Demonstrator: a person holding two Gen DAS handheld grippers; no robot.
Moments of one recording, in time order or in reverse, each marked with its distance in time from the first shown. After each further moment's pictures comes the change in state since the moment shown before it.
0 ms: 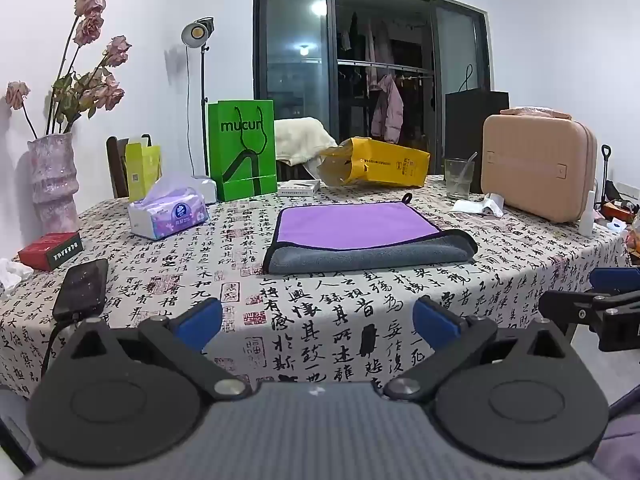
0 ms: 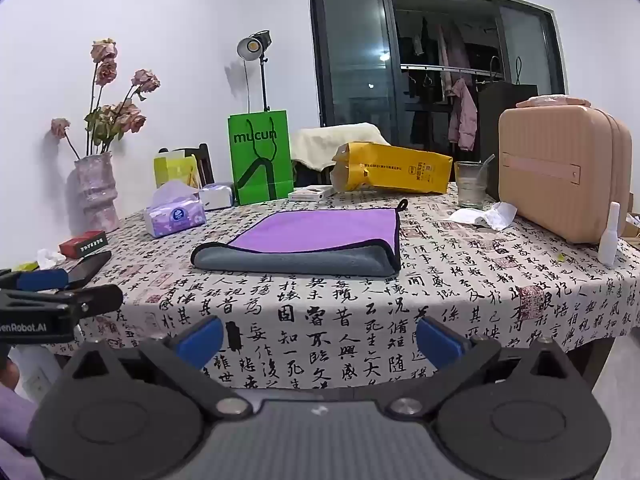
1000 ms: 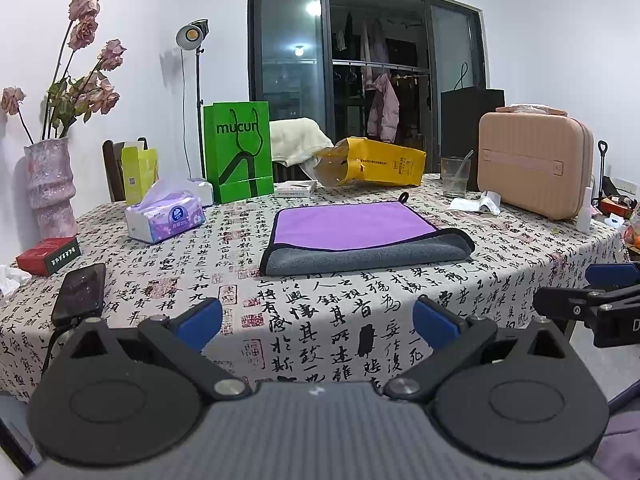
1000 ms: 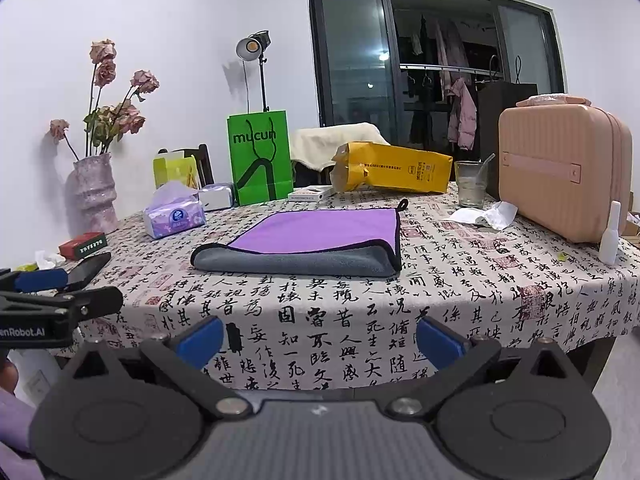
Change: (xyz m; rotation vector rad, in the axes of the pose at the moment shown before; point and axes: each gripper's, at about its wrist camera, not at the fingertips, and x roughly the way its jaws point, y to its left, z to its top) left arm 0.000 -0.001 0.002 0.008 -0.003 -0.004; right arm 0.003 0.000 0.000 0.005 0.001 0.001
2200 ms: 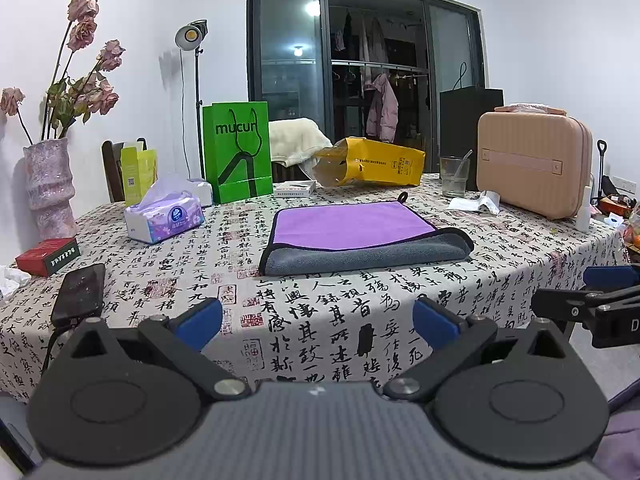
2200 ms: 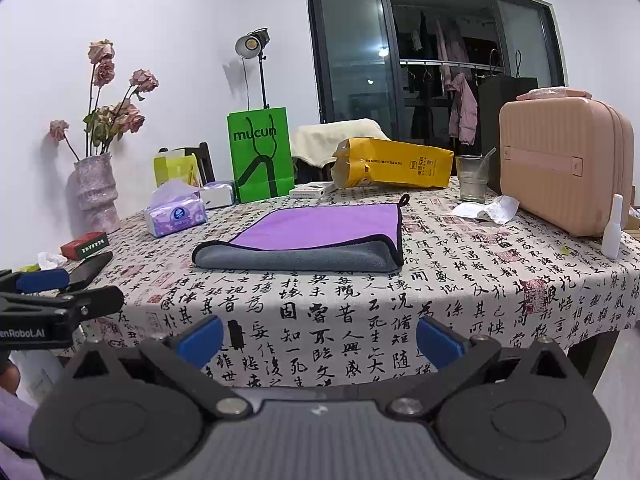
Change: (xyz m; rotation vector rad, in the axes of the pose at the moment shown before) left arm 0.000 -0.001 0.000 0.005 -0.001 0.000; right arm 0.002 0.001 -0.003 0.012 0.009 0.006
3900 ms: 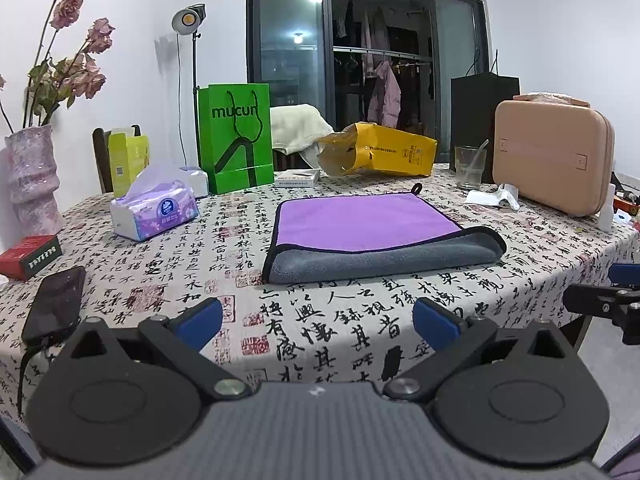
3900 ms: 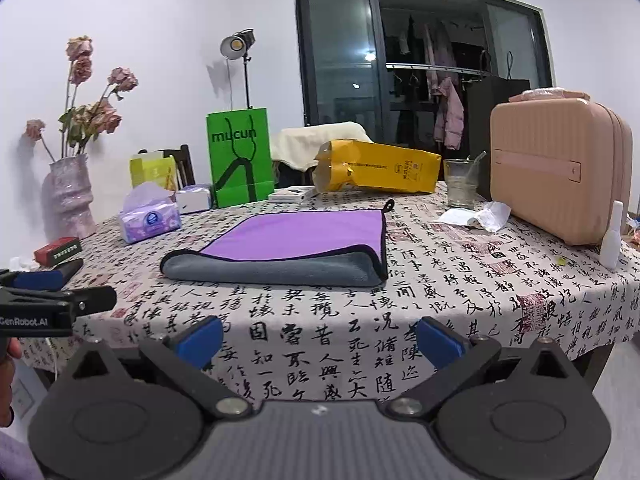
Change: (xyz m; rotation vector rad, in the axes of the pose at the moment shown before) left arm 0.066 0.017 0.011 -0.002 0.041 -0.007; right arm 0.041 -0.014 0.012 0.004 -0.010 -0.058
